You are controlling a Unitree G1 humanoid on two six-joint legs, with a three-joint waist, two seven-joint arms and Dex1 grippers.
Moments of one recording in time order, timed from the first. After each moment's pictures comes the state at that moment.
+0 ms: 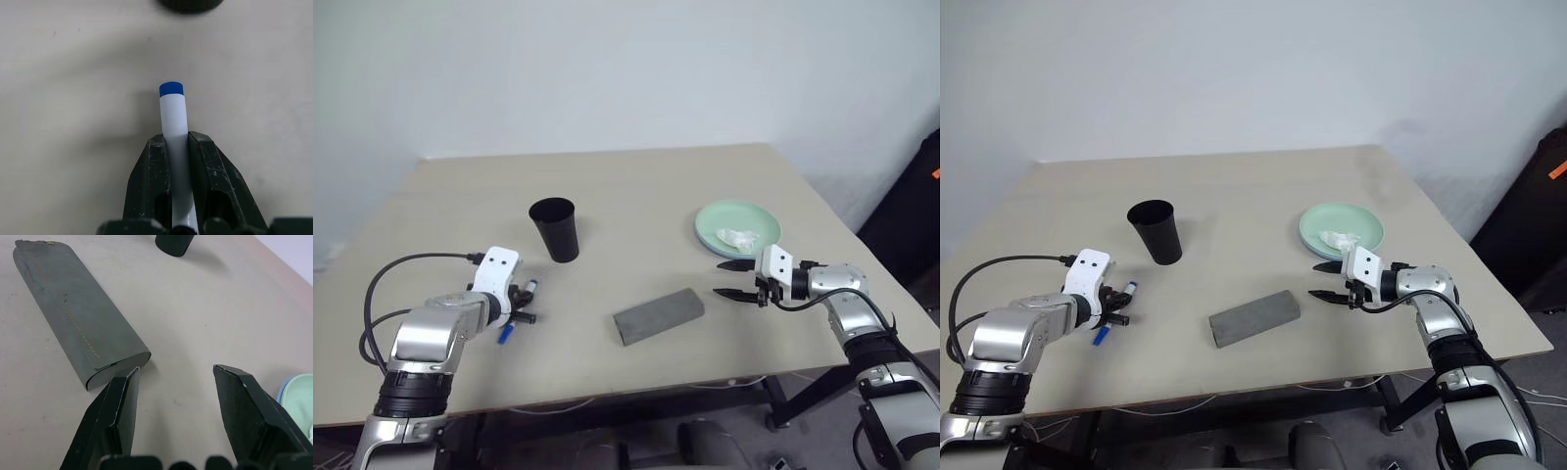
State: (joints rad) left arm -0.29 0.66 0.06 -0.10 -0.29 1.00 -0.45; right arm -0.53 -0.55 0.15 0.61 0.12 -0.35 1.21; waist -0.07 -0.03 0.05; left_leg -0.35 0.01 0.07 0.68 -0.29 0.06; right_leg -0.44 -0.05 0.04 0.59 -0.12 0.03
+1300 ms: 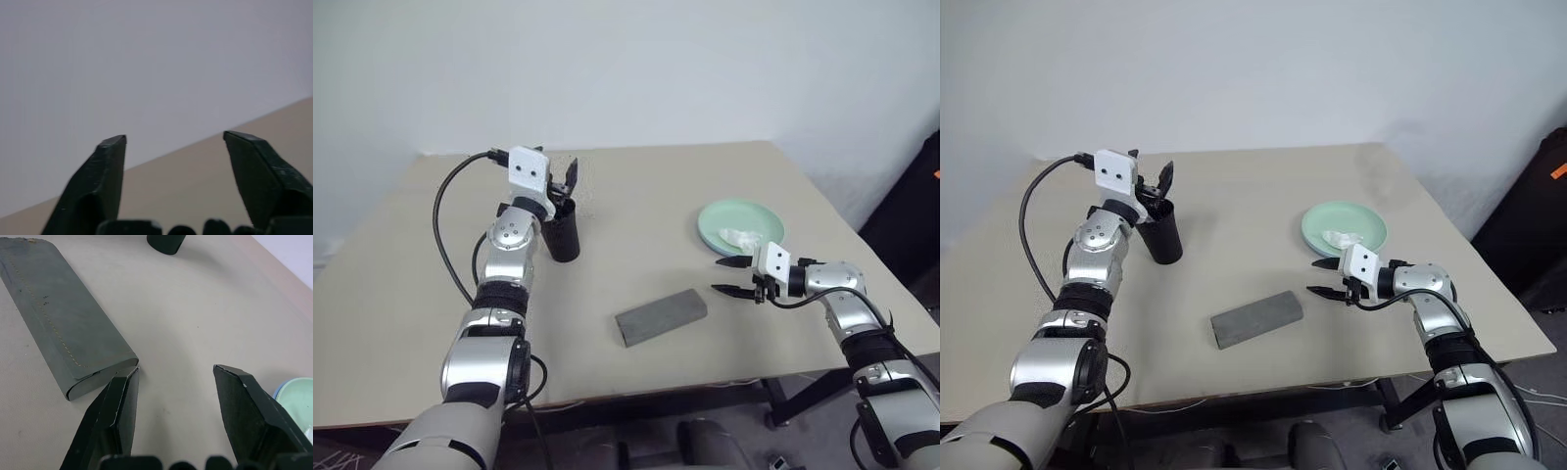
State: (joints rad) left arm -0.86 0.36 0.10 0.91 -0.07 -0.35 -0.29; right arm -0.55 -0.54 0.15 0.62 0.10 -0.35 1.18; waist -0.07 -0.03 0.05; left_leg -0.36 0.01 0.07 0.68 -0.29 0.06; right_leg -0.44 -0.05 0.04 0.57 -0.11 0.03
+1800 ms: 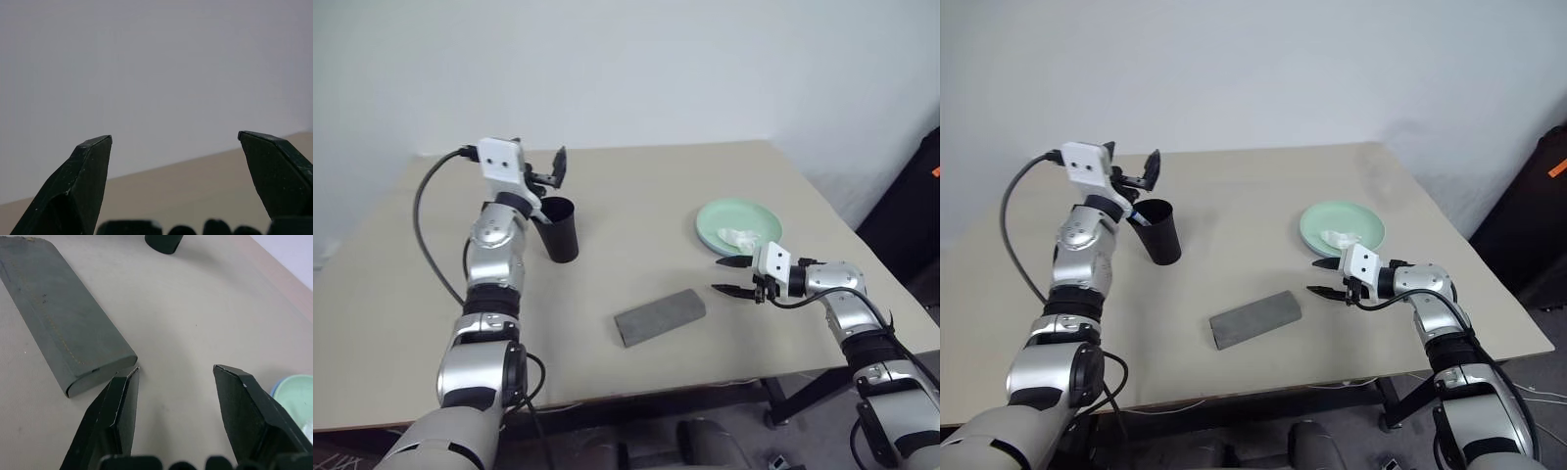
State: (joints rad) left arm -0.74 0.42 0.21 0.63 -0.23 -0.16 -0.37; right arm -0.55 -0.54 0.14 0.62 0.10 -0.35 1.18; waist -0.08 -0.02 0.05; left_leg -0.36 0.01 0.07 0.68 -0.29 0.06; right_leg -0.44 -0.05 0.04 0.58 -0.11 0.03
